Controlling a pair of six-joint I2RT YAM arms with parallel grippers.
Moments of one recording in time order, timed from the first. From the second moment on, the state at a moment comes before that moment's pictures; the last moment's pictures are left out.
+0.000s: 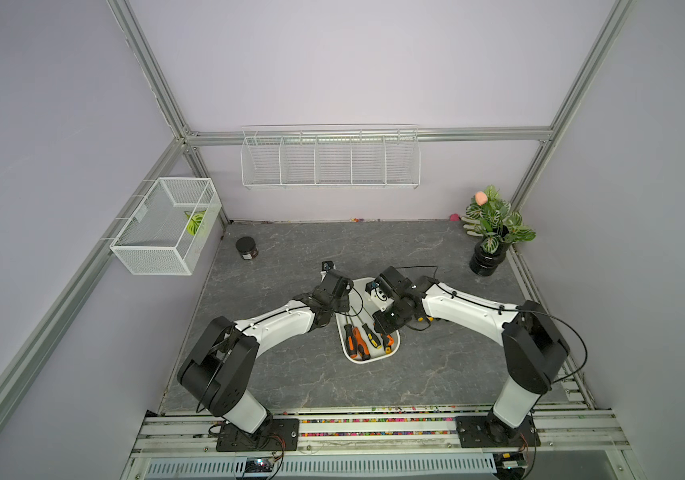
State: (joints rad) left arm -0.67 1.58 0.90 -0.18 -0.27 -0.54; right arm 0.76 1.74 1.25 -0.76 -0.22 0.19
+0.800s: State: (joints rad) left arm -0.68 1.59 0.90 -0.16 -0.26 -0.54; right arm 0.39 1.38 1.12 -0.84 -0.13 0.16
